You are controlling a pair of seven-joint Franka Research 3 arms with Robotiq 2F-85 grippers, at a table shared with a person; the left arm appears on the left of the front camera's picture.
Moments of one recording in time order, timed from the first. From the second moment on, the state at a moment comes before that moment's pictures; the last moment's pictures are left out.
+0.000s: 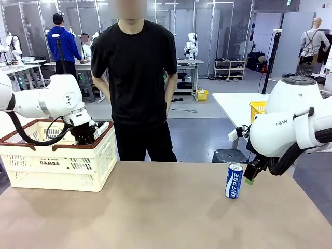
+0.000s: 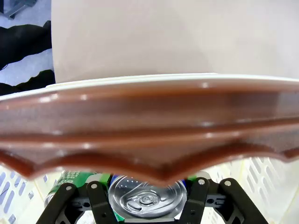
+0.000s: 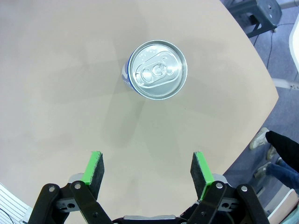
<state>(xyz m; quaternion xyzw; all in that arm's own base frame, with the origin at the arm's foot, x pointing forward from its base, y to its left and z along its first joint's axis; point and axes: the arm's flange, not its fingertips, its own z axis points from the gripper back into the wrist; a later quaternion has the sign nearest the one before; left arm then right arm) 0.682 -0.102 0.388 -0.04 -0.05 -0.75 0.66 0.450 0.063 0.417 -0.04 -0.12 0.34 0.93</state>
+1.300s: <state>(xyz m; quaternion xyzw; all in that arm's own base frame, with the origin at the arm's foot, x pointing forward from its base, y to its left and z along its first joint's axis) 0.678 -0.080 0.383 -0.04 -0.01 -0.75 0.66 0.450 0.063 0.417 -0.04 -0.12 0.34 0.93</state>
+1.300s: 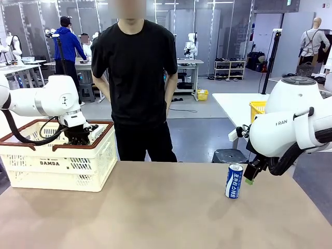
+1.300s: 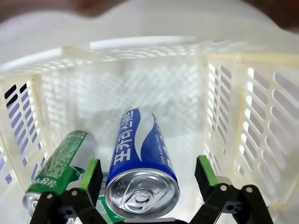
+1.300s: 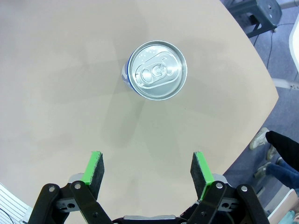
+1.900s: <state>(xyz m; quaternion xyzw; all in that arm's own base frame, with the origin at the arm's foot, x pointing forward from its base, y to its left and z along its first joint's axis) 0.679 -0.081 0.384 -0.04 -0.01 -0.75 0.66 0.450 0.063 0.417 -0.04 -0.12 0.34 0.93</state>
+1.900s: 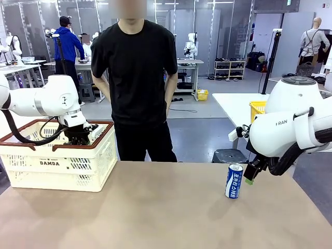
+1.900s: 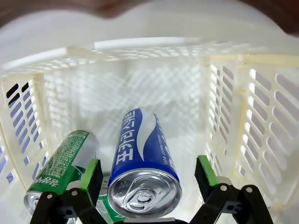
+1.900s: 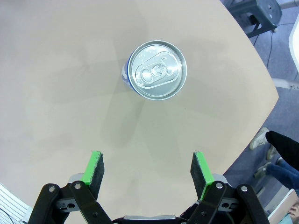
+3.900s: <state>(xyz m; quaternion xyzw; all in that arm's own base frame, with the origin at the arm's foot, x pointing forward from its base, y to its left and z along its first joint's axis) 0.497 -0.074 0.522 0.04 -0.06 -0.77 0.63 0.450 0.063 0.417 -0.04 -0.12 0.34 0.93</state>
